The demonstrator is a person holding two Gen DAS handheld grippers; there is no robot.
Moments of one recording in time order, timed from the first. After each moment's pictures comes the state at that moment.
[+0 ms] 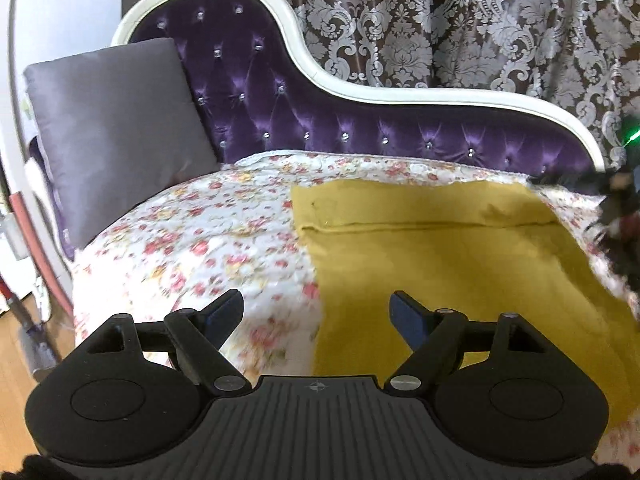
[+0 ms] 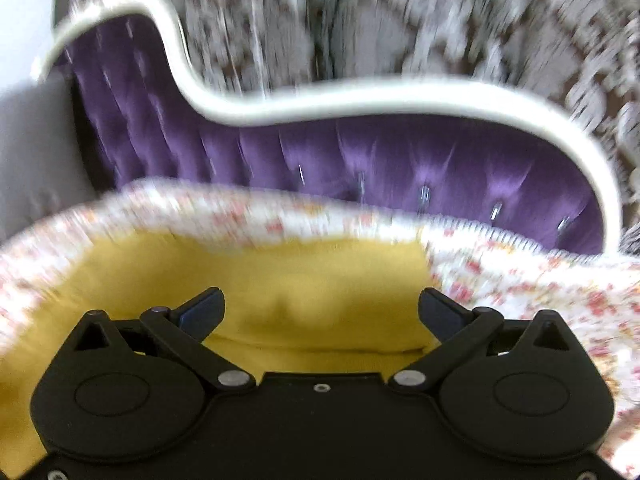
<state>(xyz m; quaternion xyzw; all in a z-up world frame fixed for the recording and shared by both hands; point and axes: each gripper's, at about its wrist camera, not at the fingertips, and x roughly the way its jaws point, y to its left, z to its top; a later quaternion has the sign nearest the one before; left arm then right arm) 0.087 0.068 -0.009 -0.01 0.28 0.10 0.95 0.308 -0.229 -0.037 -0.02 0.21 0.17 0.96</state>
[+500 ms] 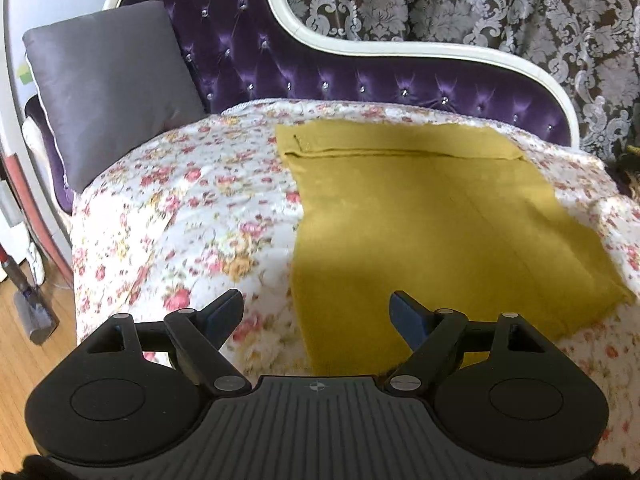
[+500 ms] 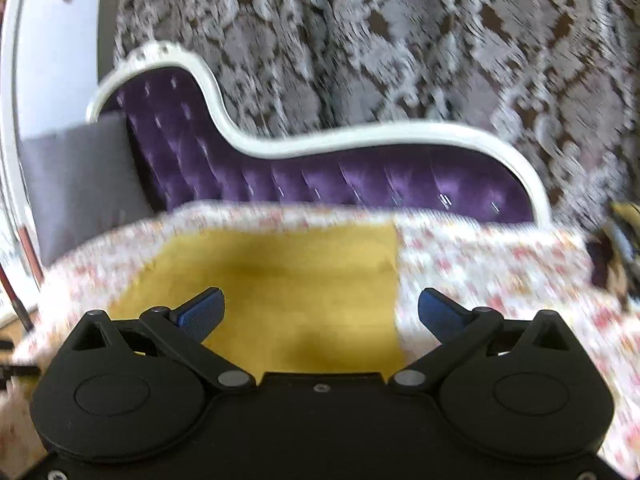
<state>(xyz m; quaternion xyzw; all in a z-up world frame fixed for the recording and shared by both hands) 0.030 0.054 -0.036 -0.02 0.34 0.07 0.94 0.119 -0.276 -0.025 0.00 0.19 0.17 0.97</state>
